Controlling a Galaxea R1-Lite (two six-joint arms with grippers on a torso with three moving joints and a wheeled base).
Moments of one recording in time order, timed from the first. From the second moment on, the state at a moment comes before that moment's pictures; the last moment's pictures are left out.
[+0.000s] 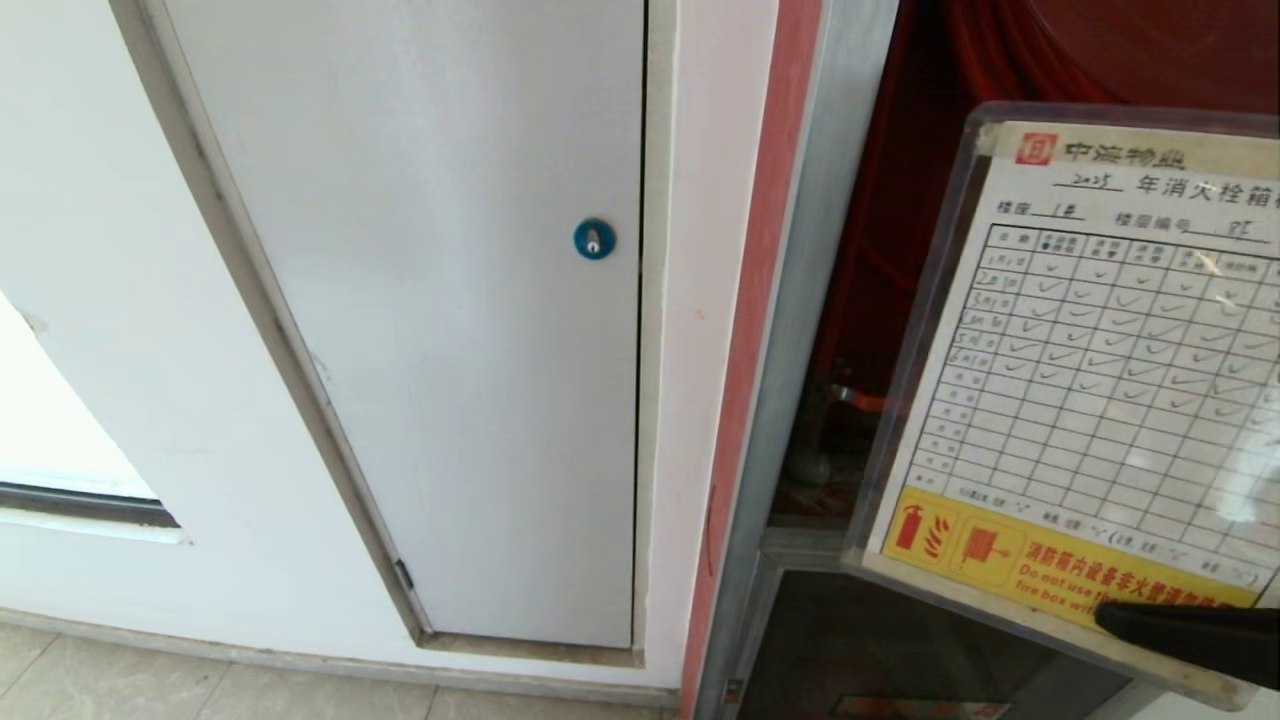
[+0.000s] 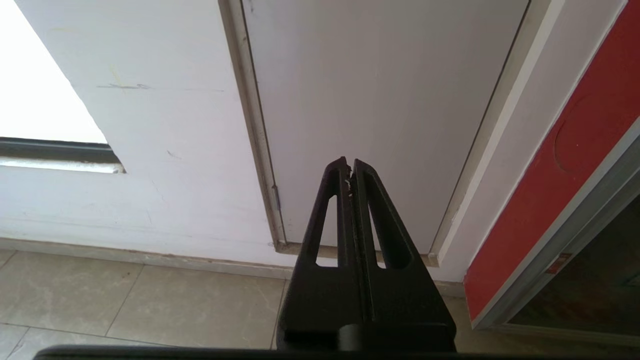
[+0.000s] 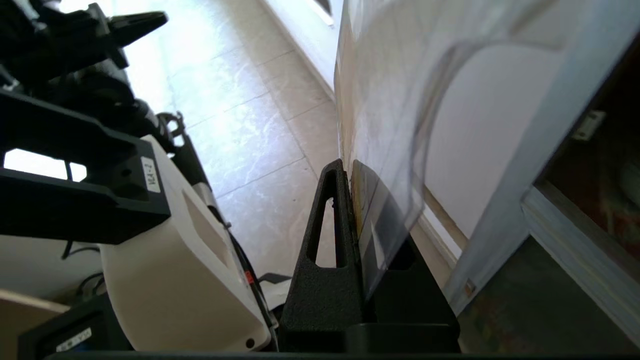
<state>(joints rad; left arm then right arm) 0.01 0.00 0.00 -0.01 0.00 0.00 0.24 0.93 -0.69 0.06 0.80 -0.13</state>
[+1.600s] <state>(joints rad) 0.01 0.00 0.00 -0.01 0.00 0.00 0.56 1.42 -1.13 -0.08 0.74 -0.23</state>
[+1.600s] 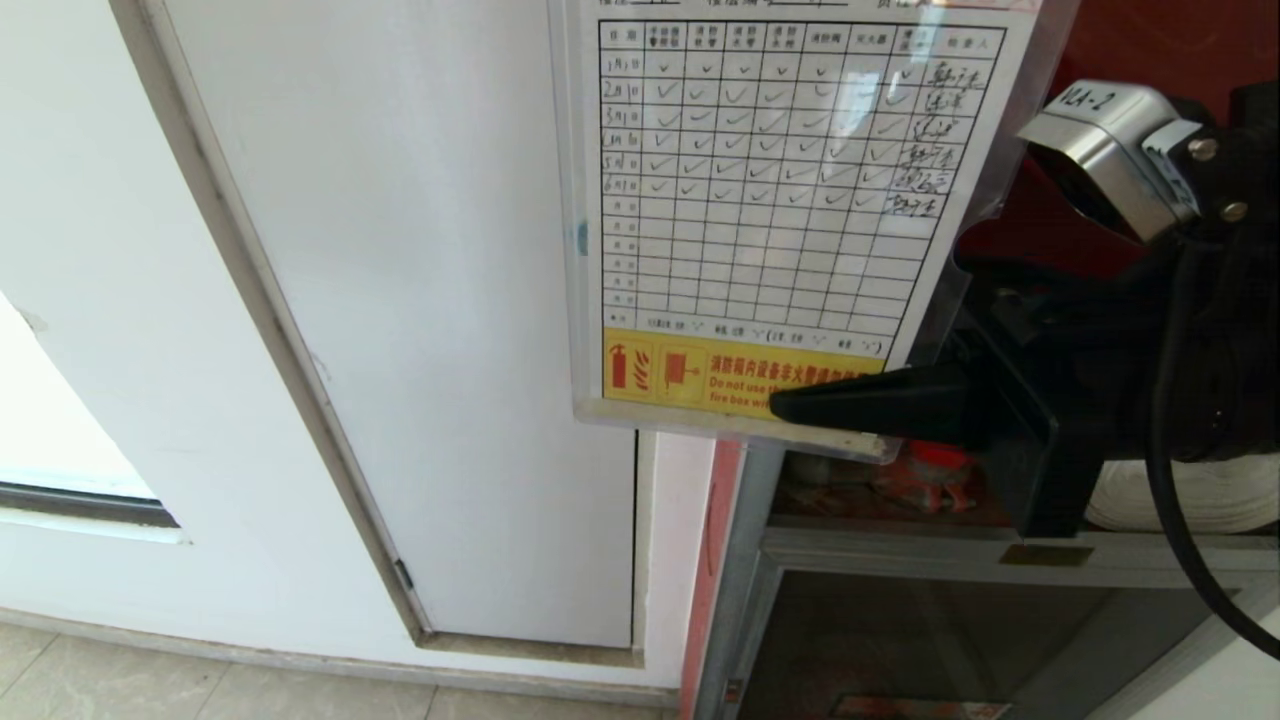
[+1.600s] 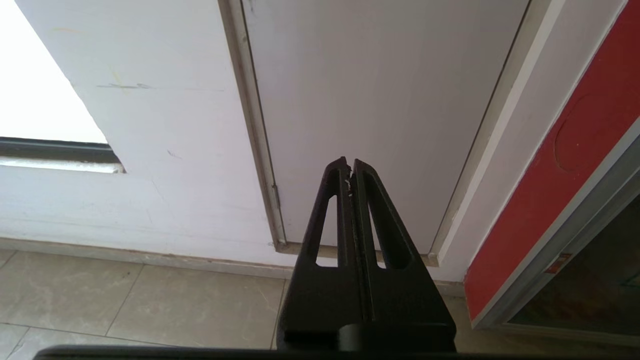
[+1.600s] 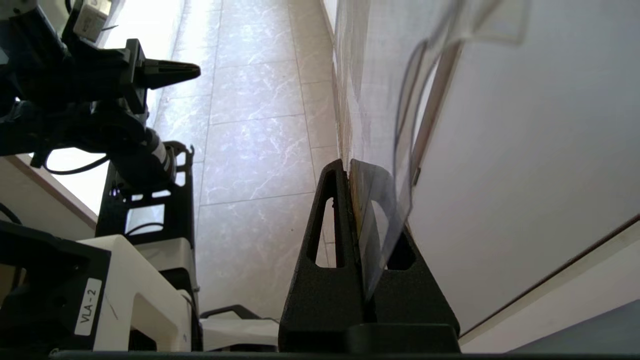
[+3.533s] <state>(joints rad) 0.01 0.00 0.00 -0.01 0.00 0.00 0.59 1.41 -0.99 -0.05 0.74 -0.17</state>
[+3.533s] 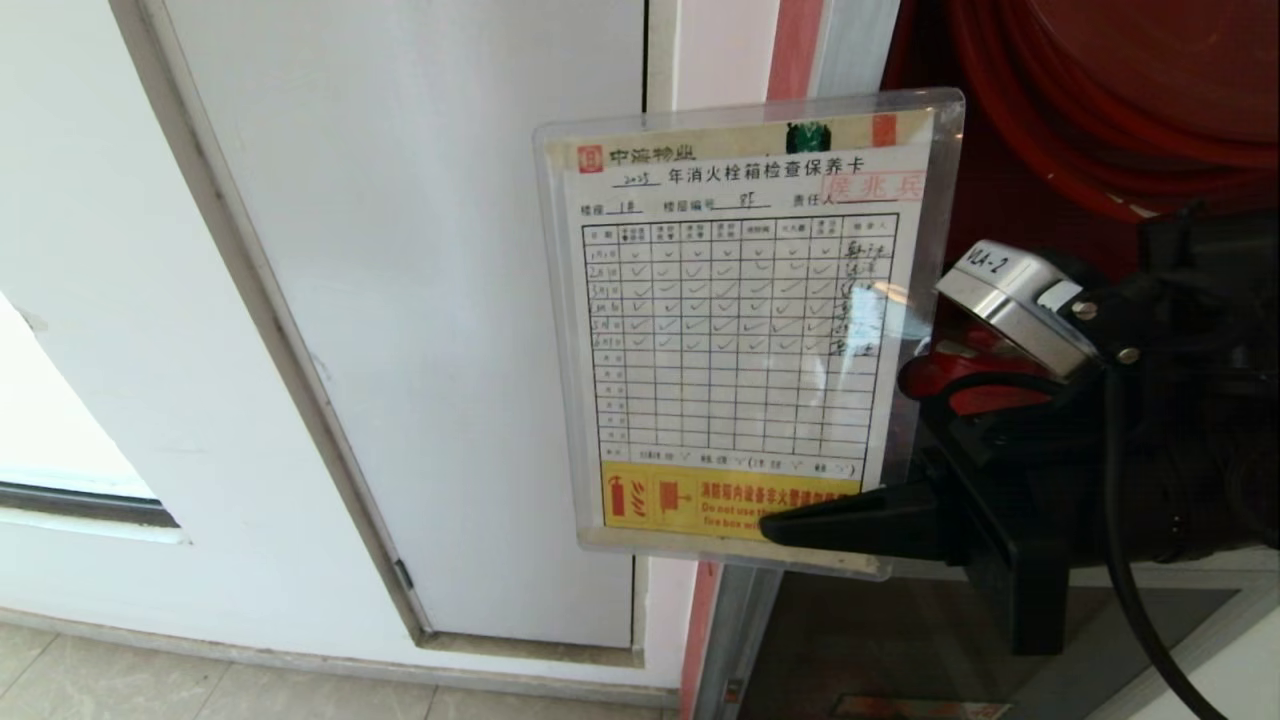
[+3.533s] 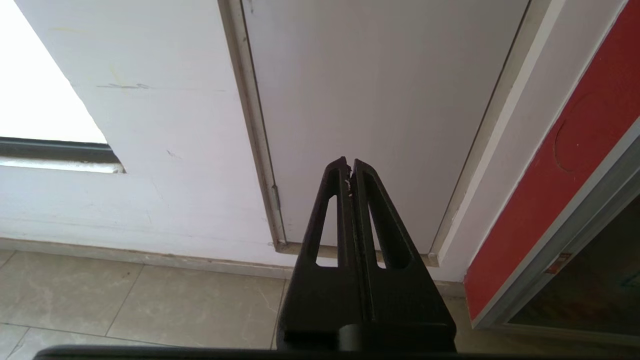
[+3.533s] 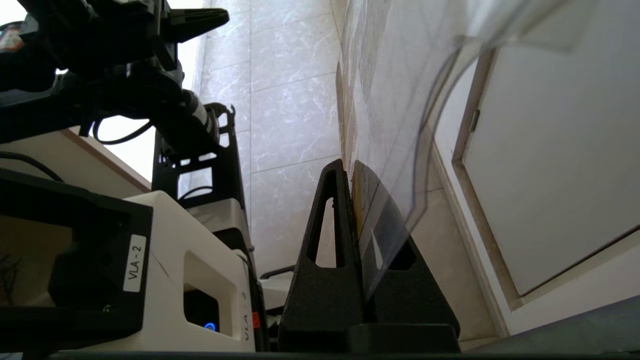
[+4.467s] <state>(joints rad) 0.01 0.00 0.00 -0.01 0.00 0.00 0.59 1.21 -0.97 -0.04 0.41 0.01</state>
